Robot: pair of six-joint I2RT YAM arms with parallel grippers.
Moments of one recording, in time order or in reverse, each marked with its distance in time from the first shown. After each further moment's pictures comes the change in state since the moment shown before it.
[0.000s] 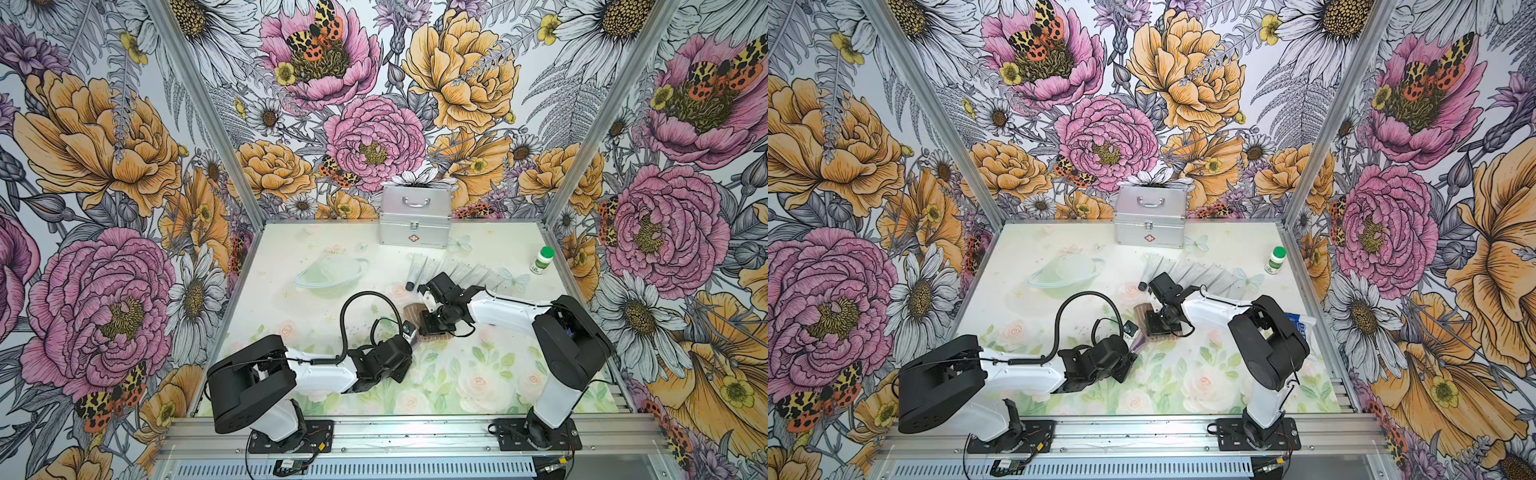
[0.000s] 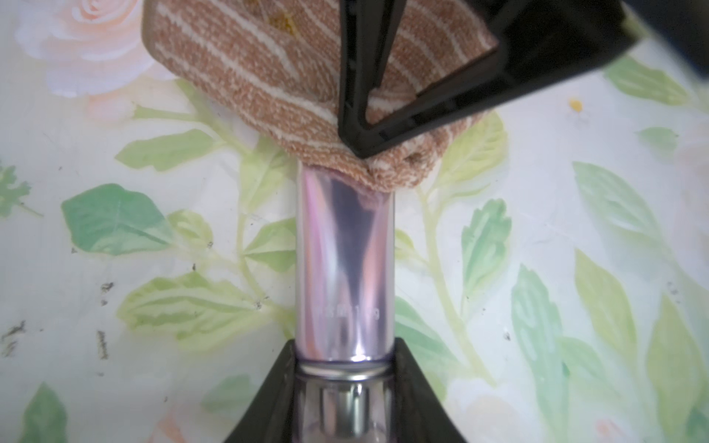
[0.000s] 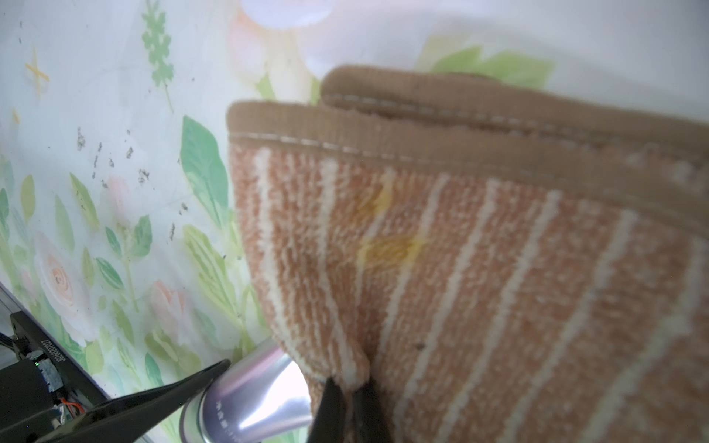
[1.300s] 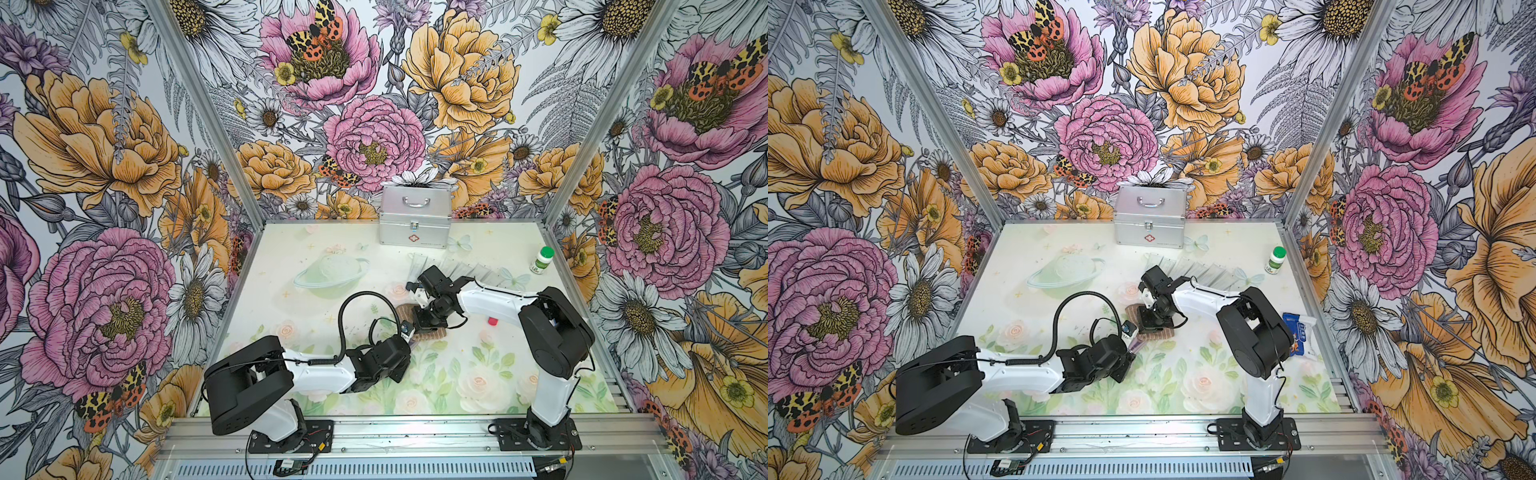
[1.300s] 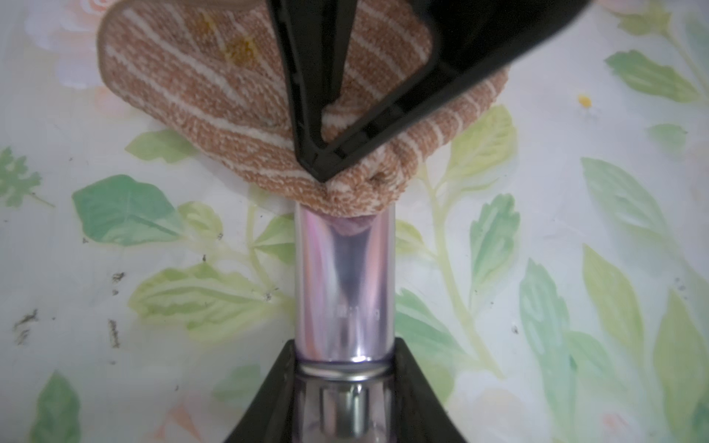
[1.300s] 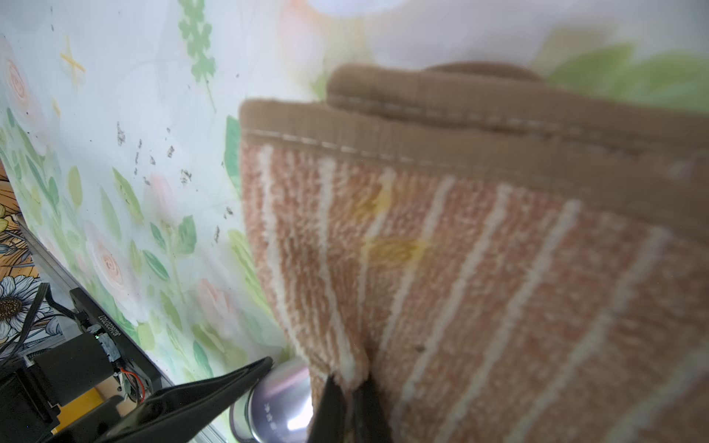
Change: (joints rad) left arm 0.006 -0.015 -0.007 -0.014 0.002 -0.002; right arm 0.029 0.108 0.156 -0.105 -0.122 0.005
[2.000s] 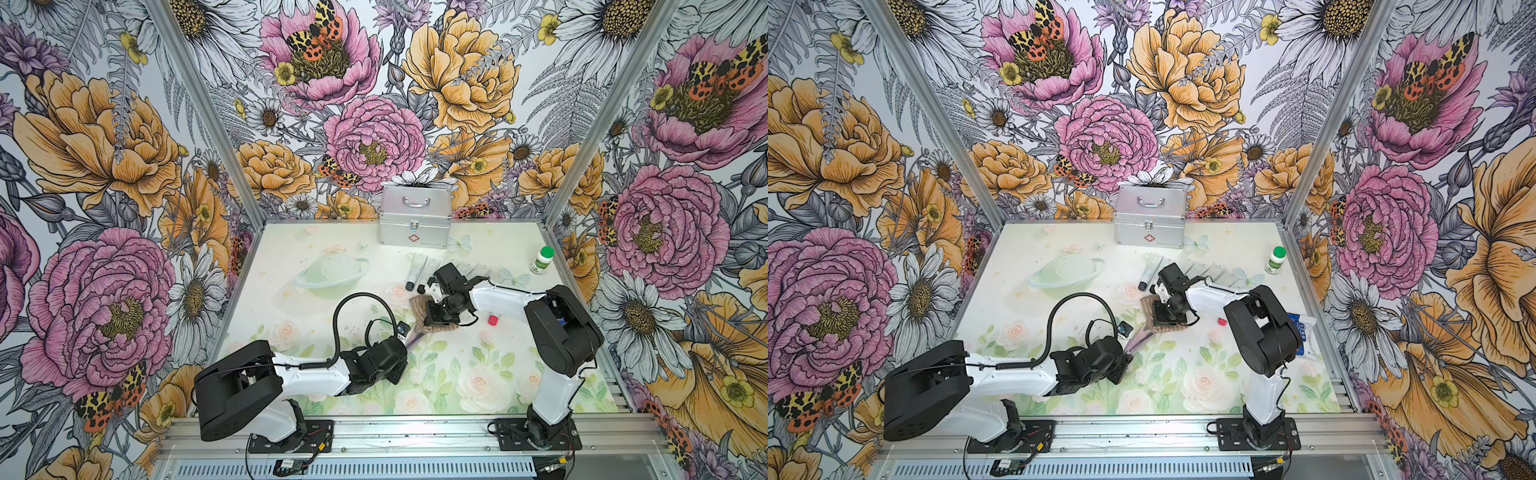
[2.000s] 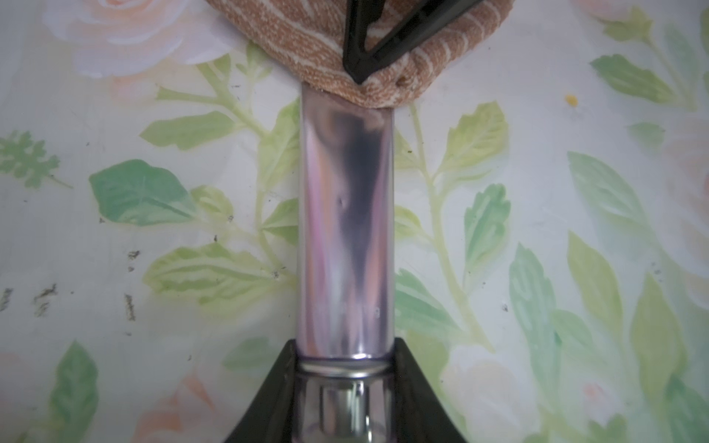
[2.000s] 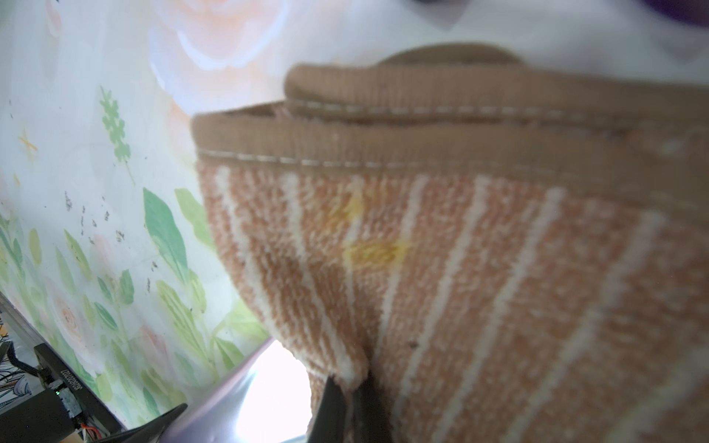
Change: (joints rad) left arm -0.008 -0.070 -0.032 -0.033 -0.002 -0.026; right arm -0.114 -0.036 -0.098 0.084 0.065 -0.031
